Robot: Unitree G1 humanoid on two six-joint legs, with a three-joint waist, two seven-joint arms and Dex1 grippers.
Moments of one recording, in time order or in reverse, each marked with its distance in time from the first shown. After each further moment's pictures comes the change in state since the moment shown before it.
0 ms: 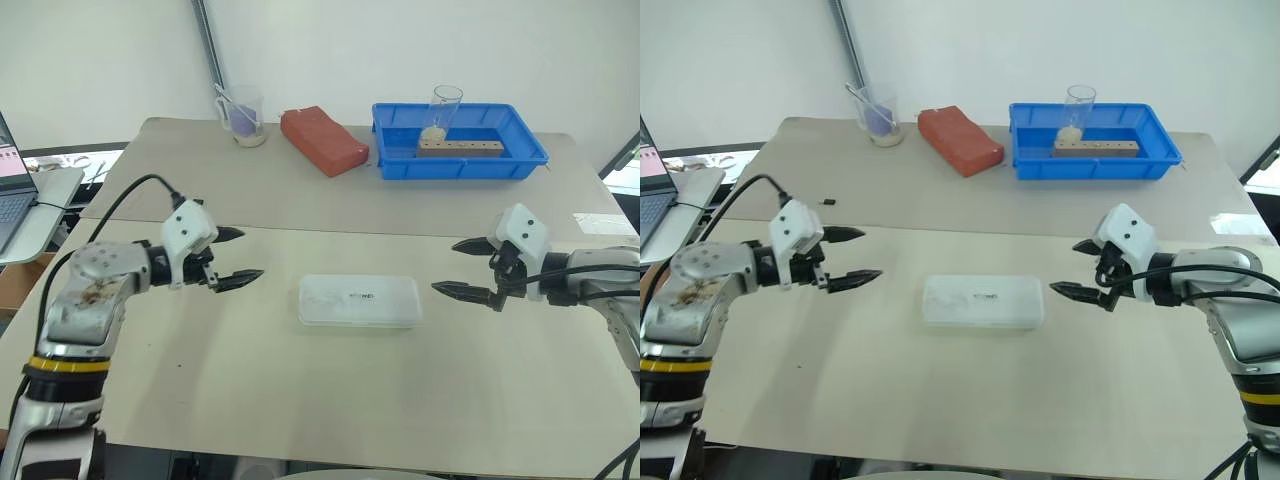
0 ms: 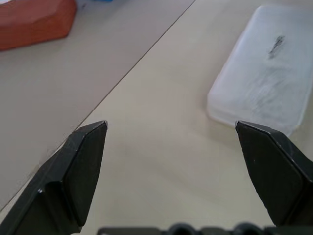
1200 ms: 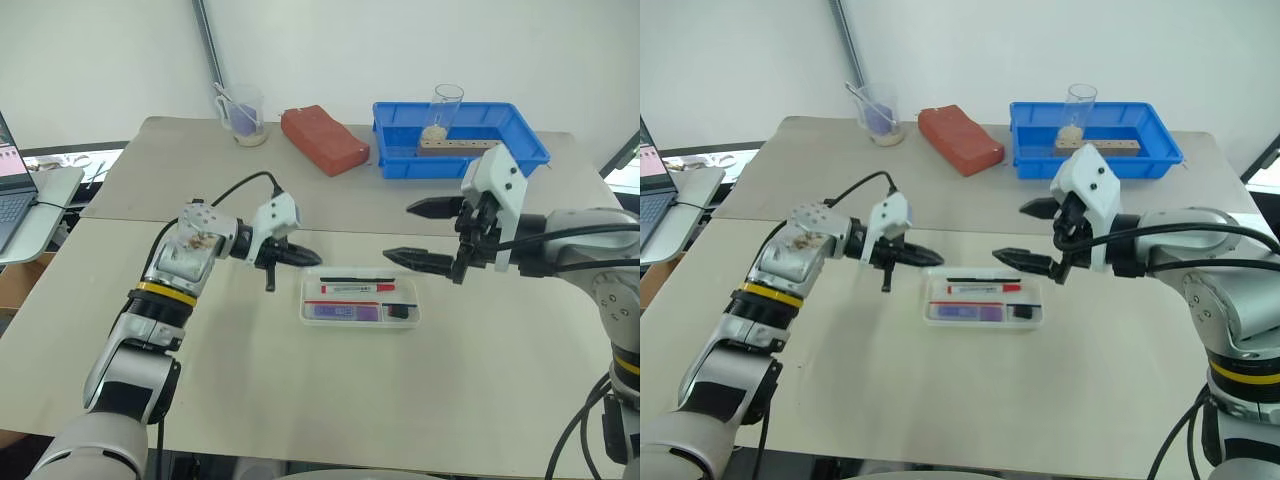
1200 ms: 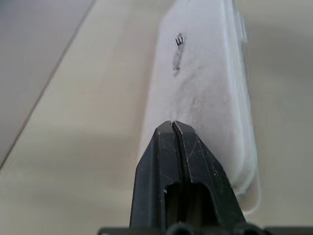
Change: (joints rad) left arm -0.457 -0.253 -0.408 0.466 0.148 -0.134 -0.323; right arm -0.239 0.102 0.016 -0.283 0.238 0.386 -0.118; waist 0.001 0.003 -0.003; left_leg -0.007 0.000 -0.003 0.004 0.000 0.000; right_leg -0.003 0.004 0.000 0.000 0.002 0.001
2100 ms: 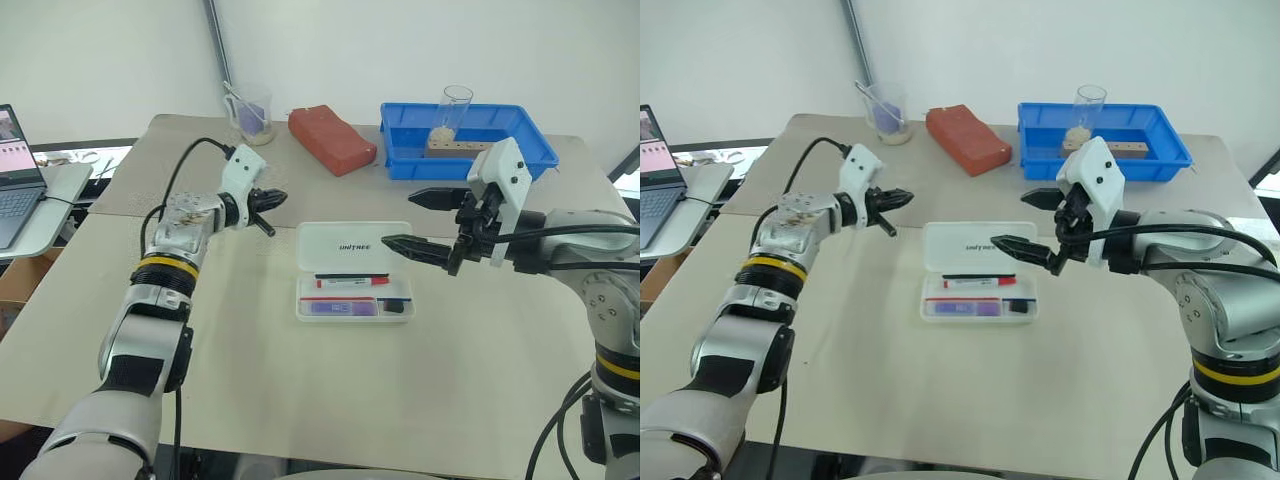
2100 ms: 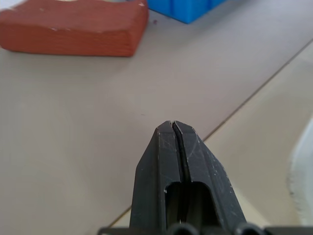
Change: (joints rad) left arm -0.238 -0.104 0.169 0.538 -0.023 -0.073 0.508; right arm -0.030 0.108 -0.068 -0.003 -0.044 -0.014 -0.063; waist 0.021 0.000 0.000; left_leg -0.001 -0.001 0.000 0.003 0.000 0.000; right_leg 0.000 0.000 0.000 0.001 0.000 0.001
